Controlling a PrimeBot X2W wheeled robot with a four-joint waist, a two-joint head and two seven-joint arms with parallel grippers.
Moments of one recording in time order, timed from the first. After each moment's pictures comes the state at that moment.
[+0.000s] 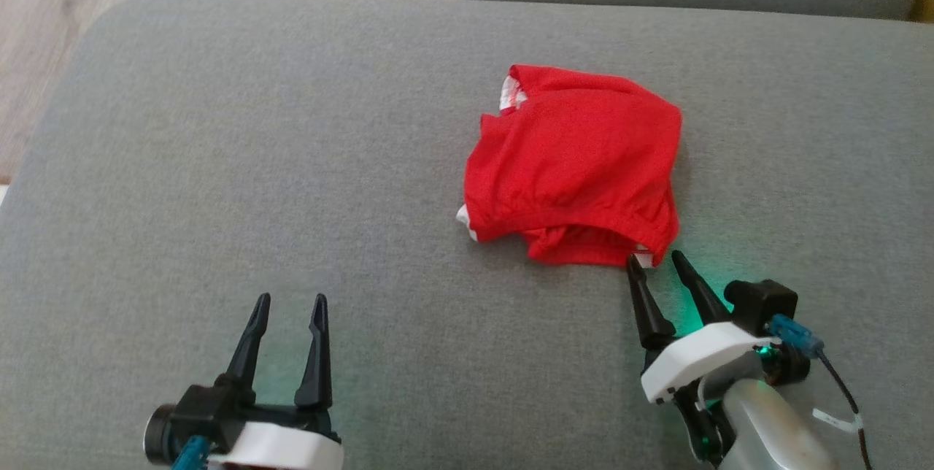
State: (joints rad) left arm 0.02 0.05 -0.16 0.24 -0.21 -0.09 -0.25; right arm -0.26 -0.05 0.26 0.69 0.35 0.13 -0.25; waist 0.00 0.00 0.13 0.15
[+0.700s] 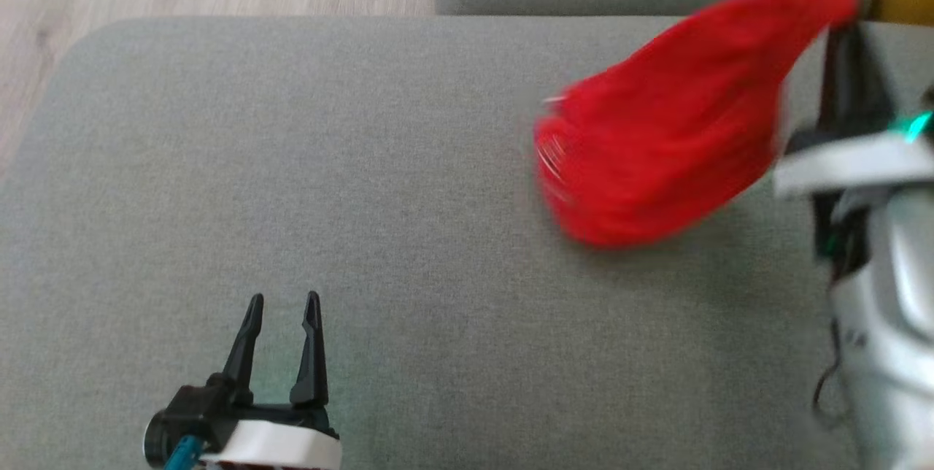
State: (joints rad) left arm 0.02 0.05 -0.16 0.24 -0.27 -0.07 -0.25; right arm -0.52 -0.15 -0.01 0.39 0.19 0.13 -0.25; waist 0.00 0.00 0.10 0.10
